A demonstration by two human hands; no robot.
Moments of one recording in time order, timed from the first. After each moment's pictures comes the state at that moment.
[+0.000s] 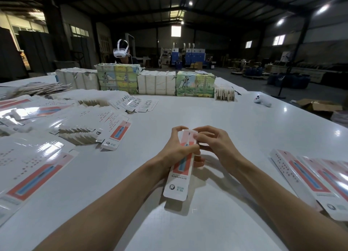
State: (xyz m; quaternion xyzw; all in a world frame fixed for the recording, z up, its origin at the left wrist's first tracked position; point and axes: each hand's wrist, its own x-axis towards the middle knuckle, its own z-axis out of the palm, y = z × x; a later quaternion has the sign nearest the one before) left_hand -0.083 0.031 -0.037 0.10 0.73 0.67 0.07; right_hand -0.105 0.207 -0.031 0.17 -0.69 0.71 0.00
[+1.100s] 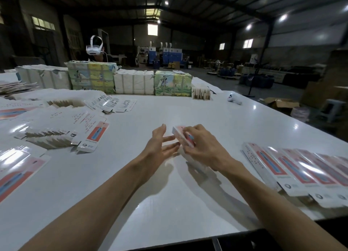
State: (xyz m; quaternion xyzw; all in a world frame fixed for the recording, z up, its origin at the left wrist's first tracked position) left_hand -0.078 0.044 -0.034 0.01 0.55 0.83 0.09; right_hand -0.065 0.223 -0.015 0.19 -0.94 0.22 0.17
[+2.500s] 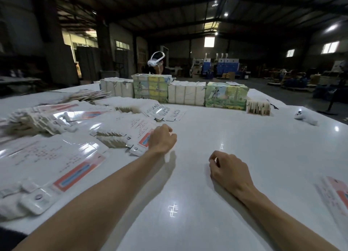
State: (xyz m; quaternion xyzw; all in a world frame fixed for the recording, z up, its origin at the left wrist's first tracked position) left_hand -0.147 -0.069 -0.015 -0.15 0.92 0.29 -0.21; right_hand -0.105 0.171 -0.051 0.17 -0.95 0.20 0.17
